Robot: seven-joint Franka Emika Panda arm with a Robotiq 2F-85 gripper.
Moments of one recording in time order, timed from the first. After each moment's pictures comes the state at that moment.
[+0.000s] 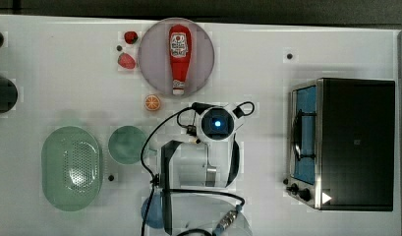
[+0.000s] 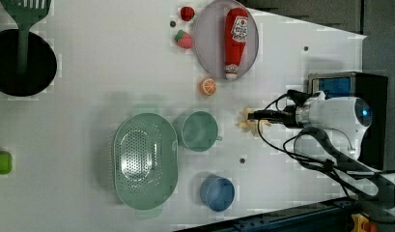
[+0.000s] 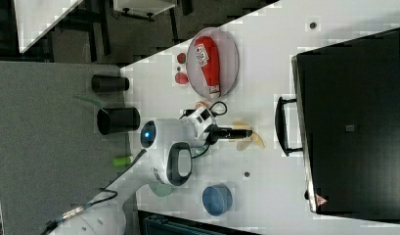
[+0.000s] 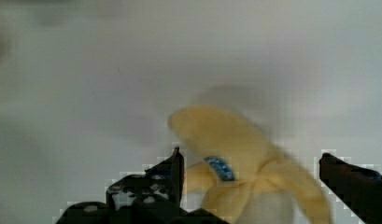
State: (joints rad) arm -0.02 0.38 -0.02 -2.37 0.00 1.09 -0.68
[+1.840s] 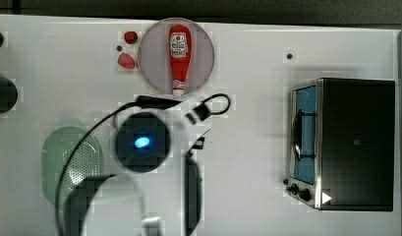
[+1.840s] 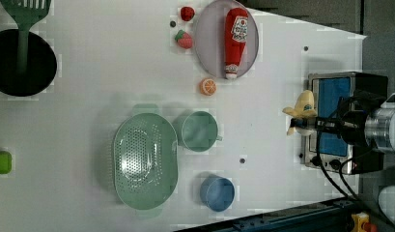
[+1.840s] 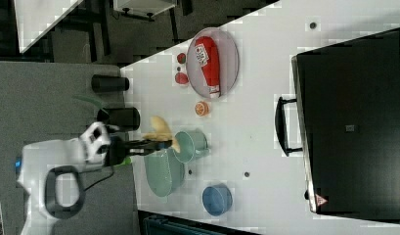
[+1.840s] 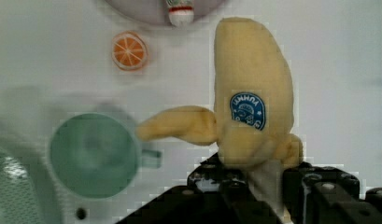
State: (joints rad) arm 0.02 -0.19 0.15 -2.27 -0.02 0.50 -0.46
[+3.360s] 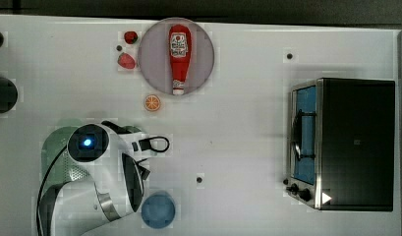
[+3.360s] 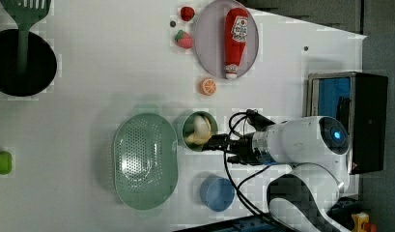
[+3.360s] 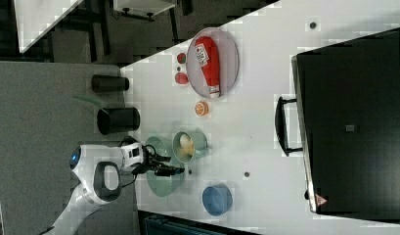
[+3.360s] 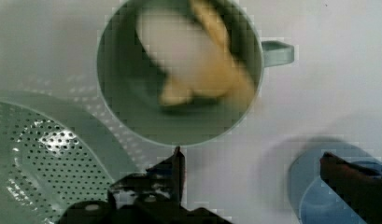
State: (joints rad) arm 0.04 0.12 0.42 -2.38 0.11 0.73 0.04
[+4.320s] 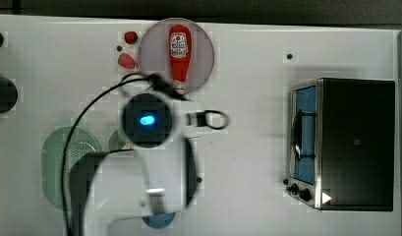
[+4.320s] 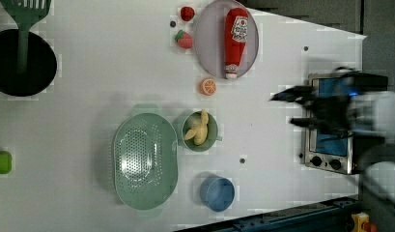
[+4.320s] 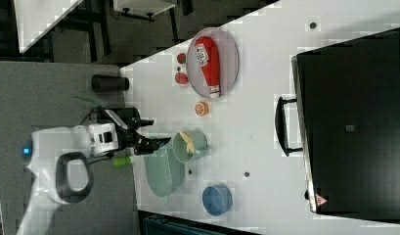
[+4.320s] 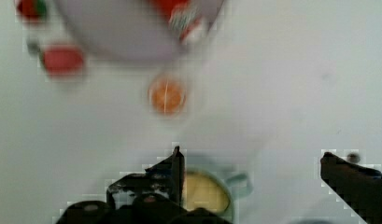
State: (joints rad) arm 0.00 -0.08 0.14 -2.21 0.08 0.59 0.05
